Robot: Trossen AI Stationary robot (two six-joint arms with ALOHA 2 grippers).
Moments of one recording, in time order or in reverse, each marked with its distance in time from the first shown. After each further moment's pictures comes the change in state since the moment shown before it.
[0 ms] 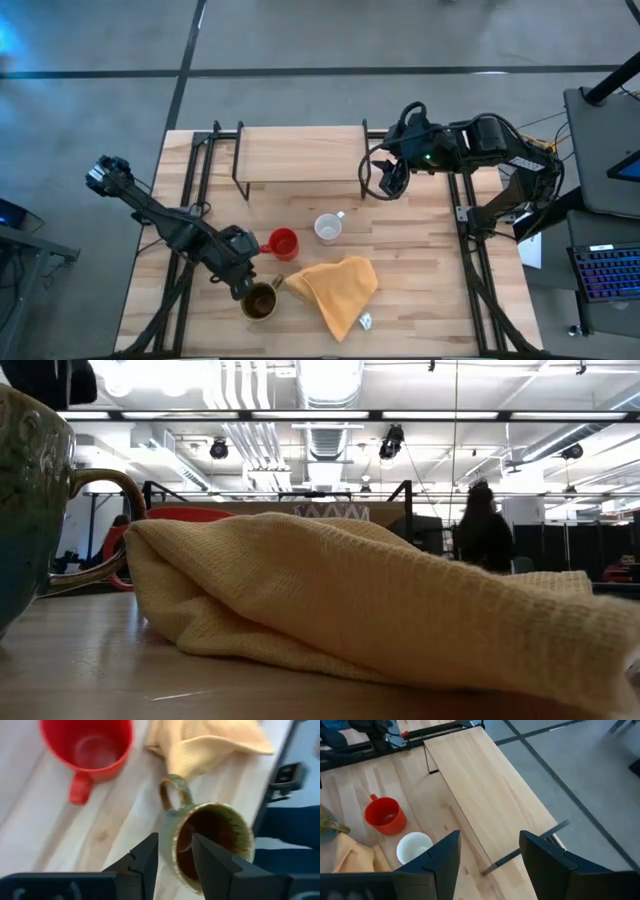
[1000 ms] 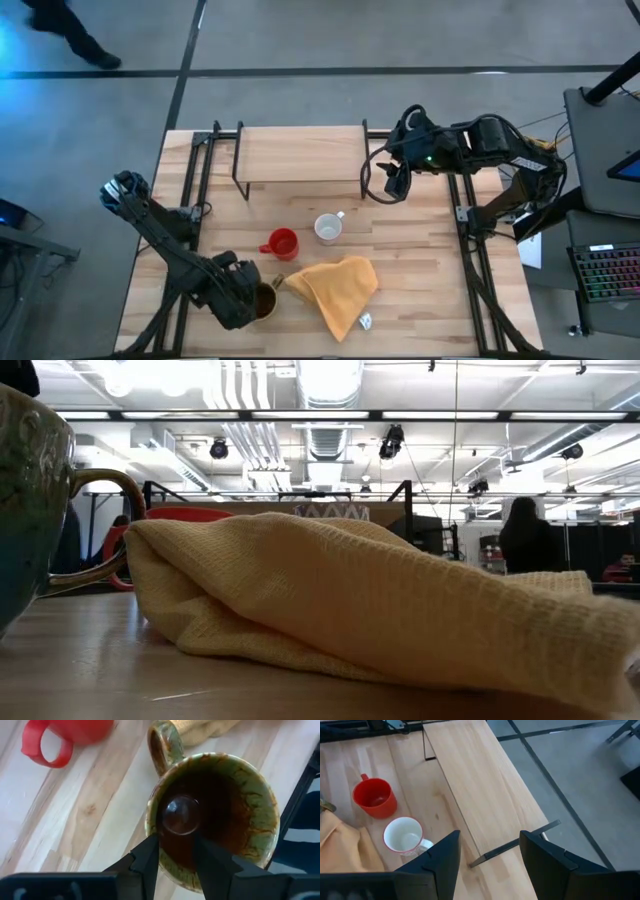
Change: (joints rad) left arm -0.182 0.233 0.084 -0.041 -0.082 -0.189; right arm 0.000 -0.024 -0.040 -0.021 0.001 -0.091
